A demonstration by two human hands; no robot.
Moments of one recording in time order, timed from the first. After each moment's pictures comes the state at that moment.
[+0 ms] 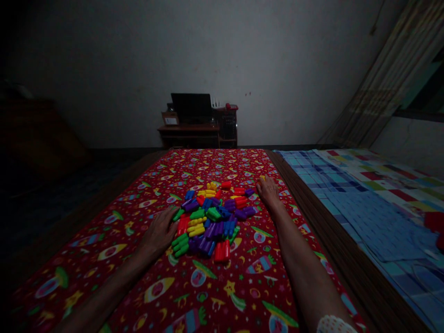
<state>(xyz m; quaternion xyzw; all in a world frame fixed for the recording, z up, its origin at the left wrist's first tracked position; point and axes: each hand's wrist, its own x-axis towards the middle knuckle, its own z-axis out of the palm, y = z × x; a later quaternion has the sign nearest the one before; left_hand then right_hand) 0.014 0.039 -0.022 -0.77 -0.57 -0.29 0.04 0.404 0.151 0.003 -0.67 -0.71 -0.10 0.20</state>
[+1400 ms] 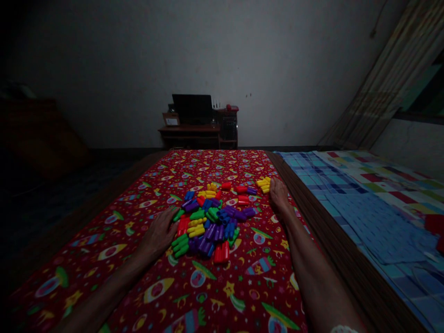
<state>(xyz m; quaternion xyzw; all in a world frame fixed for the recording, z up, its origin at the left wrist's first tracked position) 0.013 0.039 -0.025 -0.77 -0.57 -0.30 0.04 0.430 0.137 0.026 -0.73 -0.63 -0.02 0.28</state>
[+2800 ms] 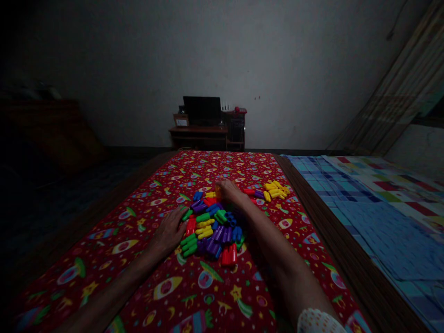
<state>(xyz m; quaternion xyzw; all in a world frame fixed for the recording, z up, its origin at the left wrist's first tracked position) 0.016 0.037 -0.026 -0.76 -0.58 -0.30 0.04 0.252 0.160 0.058 -0.46 -0.88 0.05 0.14</state>
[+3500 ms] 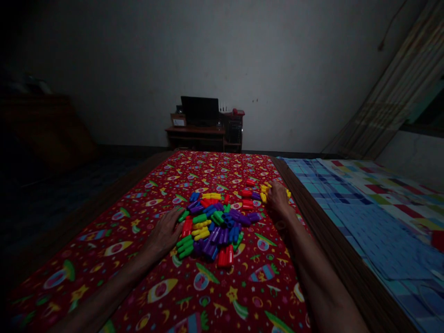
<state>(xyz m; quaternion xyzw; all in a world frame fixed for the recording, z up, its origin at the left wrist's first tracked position) 0.017 0.037 -0.025 -0.76 -0.58 -0.29 0.04 0.413 0.143 0.040 -0.67 -0.69 -0.06 0.25</state>
